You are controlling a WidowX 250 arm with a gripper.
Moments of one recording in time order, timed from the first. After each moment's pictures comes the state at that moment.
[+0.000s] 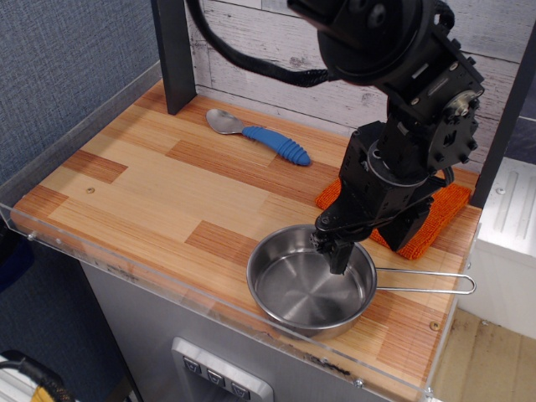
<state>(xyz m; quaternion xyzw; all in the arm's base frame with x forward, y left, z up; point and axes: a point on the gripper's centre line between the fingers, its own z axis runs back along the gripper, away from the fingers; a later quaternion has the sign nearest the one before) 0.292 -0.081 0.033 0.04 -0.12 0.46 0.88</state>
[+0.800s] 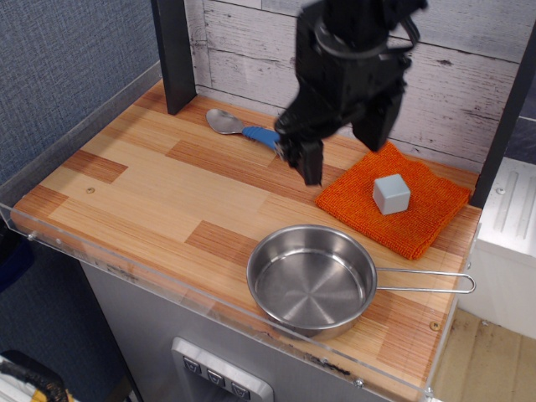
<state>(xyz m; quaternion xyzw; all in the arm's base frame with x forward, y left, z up) 0.297 -0.045 0.120 -0.03 -0.14 0.52 0.84</state>
